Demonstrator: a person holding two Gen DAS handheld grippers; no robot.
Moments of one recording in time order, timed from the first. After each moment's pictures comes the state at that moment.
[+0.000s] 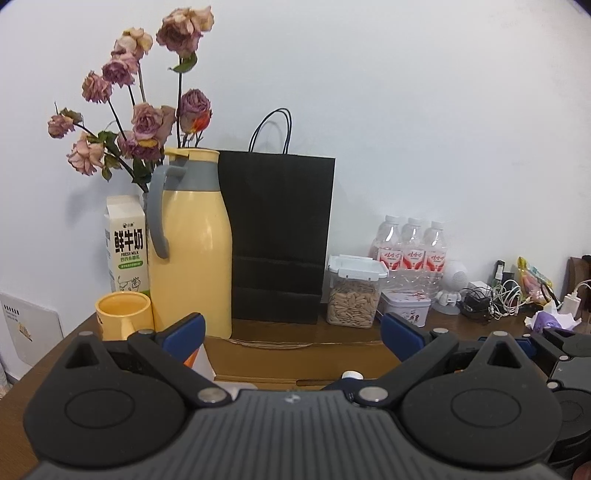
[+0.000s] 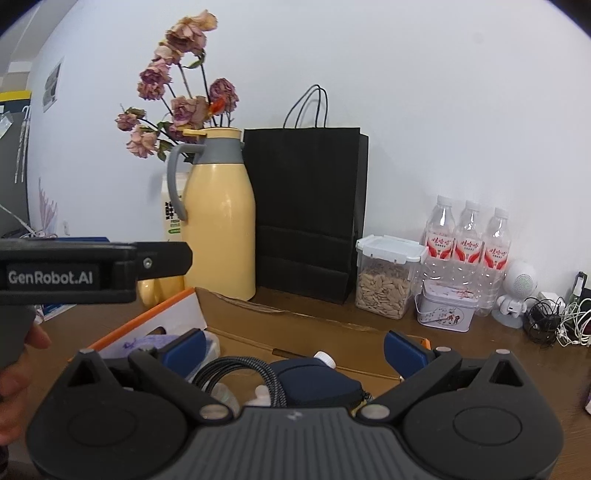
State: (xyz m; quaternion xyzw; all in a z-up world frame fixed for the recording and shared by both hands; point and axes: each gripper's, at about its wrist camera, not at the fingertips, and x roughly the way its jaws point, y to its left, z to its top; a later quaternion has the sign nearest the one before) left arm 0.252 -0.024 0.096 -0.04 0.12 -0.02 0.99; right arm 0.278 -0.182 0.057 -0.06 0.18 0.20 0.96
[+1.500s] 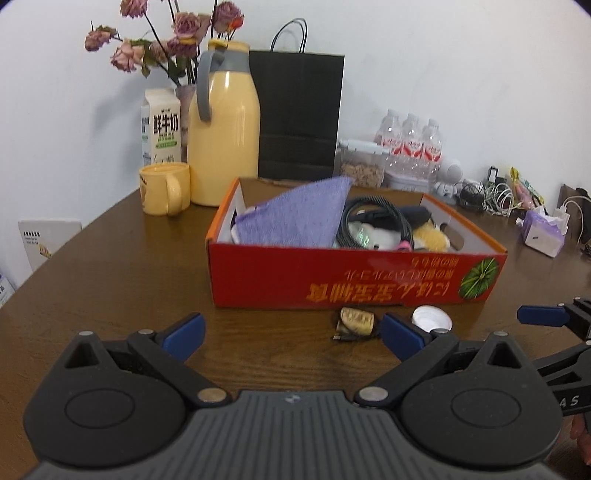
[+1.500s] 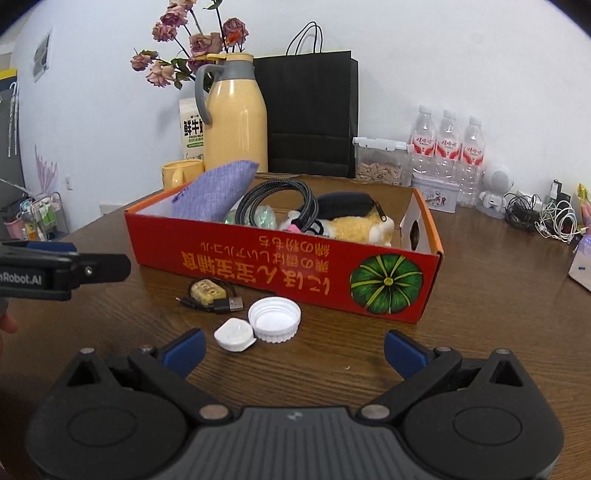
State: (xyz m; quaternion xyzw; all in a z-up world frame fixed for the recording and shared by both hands) left arm 0.139 0.006 0.007 -0.03 0.25 -0.02 0.97; right arm 0.151 -0.200 -0.025 -0.05 0.27 0.18 0.94
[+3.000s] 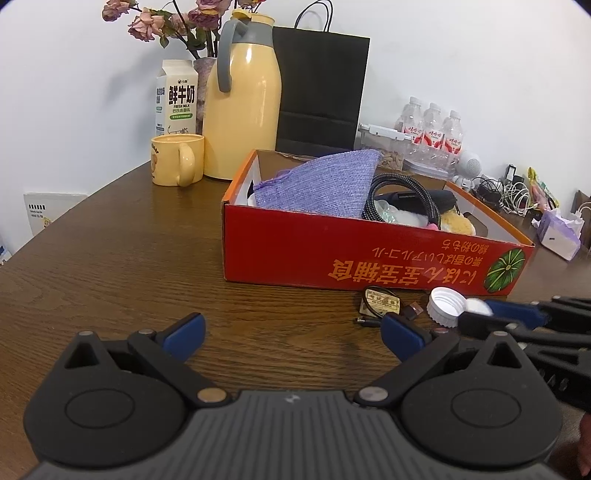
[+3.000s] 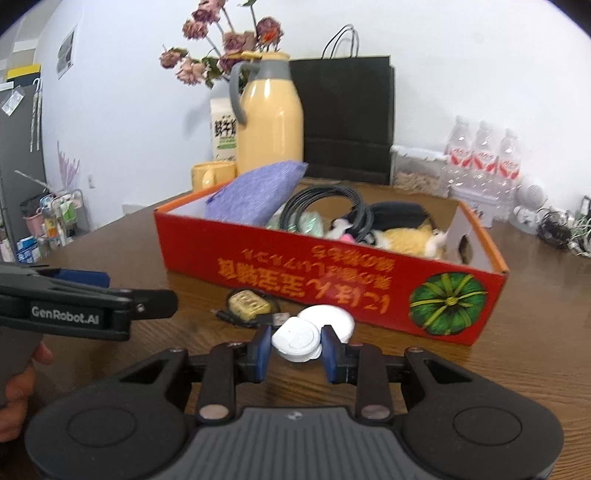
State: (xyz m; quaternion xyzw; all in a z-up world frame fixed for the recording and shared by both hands) left arm 0.150 0.015 -0.015 -0.05 0.27 0.00 0.96; right arm 0.165 -0.173 -0.032 -0.06 0.25 0.21 0.94
